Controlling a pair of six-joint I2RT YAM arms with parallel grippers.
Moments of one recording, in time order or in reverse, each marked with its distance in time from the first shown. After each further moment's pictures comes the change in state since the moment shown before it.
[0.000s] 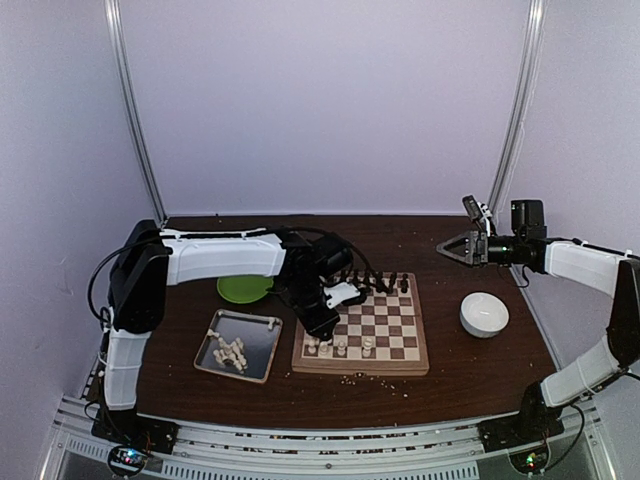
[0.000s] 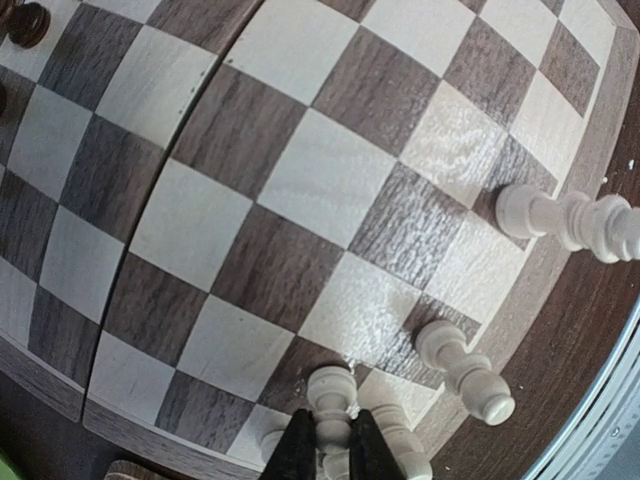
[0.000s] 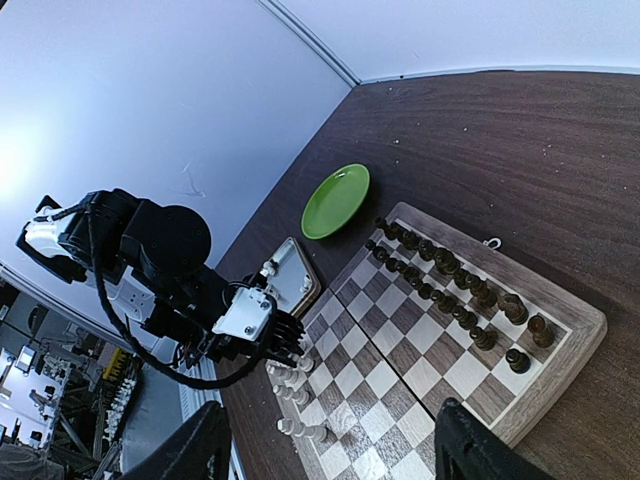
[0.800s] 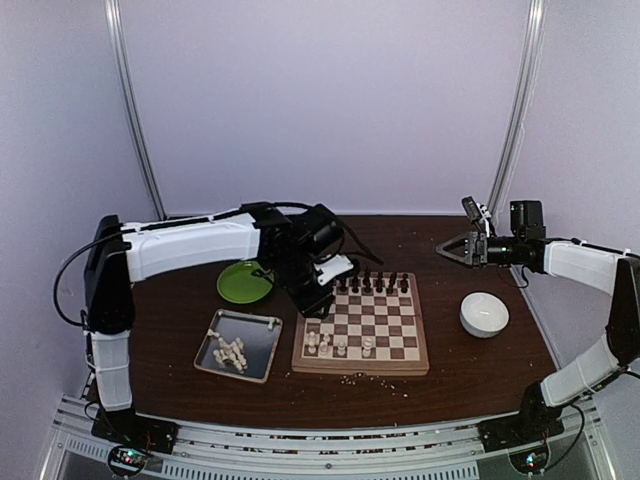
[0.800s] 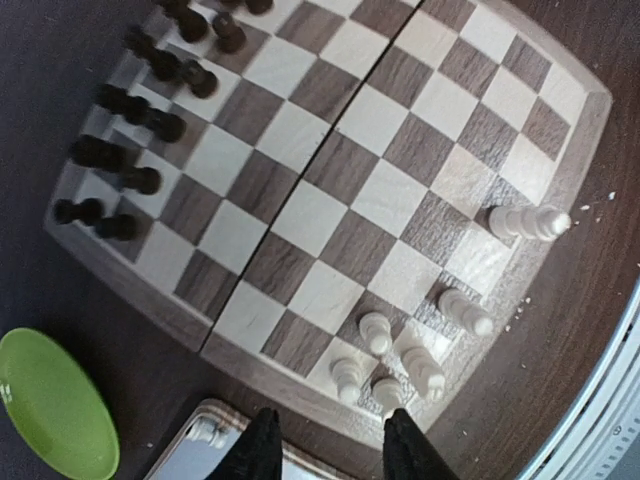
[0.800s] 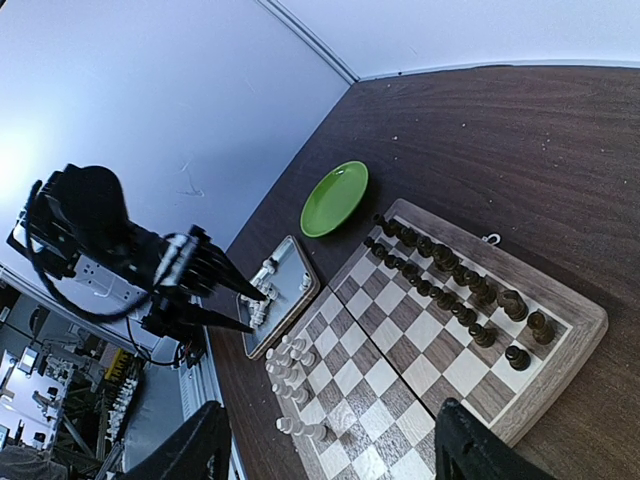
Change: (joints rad) left arm 0.003 -0.116 0.016 -0.020 -0.133 -0.013; right arm 0.000 0.010 0.000 -0.002 -0.001 0.000
